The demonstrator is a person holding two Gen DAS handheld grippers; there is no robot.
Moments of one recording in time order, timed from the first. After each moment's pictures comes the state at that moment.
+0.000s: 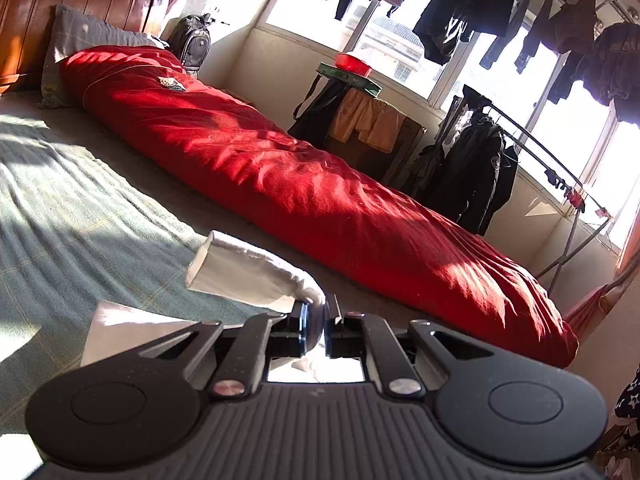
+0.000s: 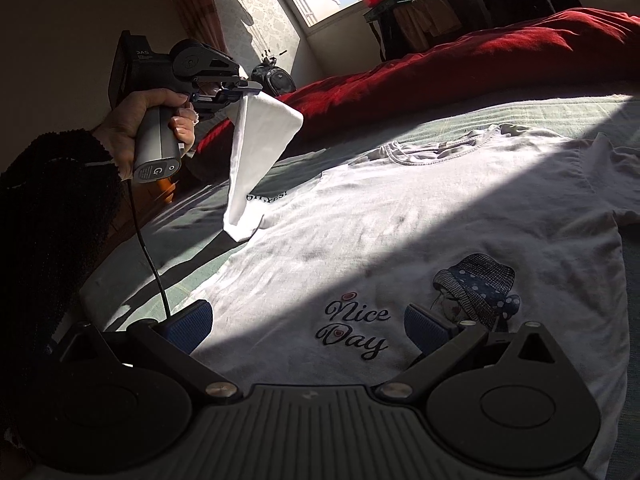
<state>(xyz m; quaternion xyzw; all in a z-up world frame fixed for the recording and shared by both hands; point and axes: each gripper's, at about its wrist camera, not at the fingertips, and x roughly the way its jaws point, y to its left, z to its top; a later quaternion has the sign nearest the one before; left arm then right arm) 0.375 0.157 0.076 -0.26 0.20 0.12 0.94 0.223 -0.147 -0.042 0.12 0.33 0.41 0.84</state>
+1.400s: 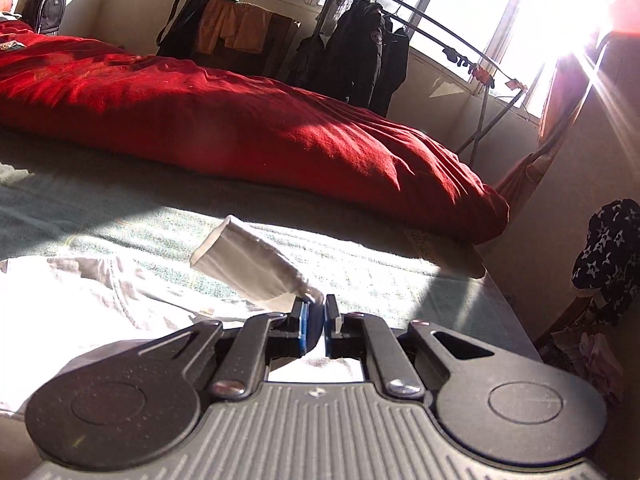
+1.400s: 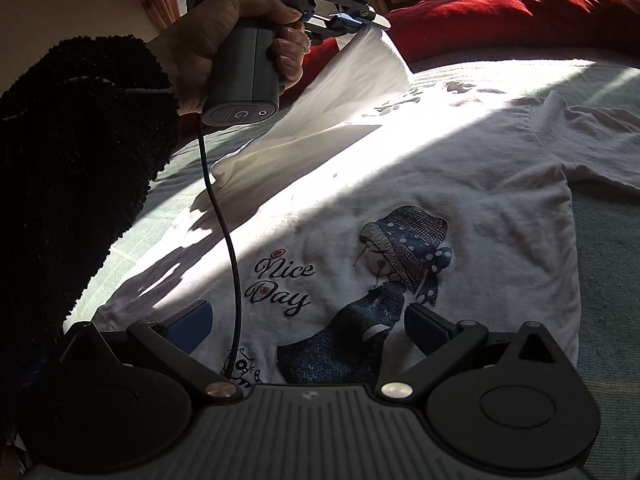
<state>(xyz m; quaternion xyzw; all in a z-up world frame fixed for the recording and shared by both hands) 0.456 -0.009 0.017 -0.18 0.30 -0.05 0.94 0.232 -0.163 -0.065 0.09 0.39 0.36 0.84</state>
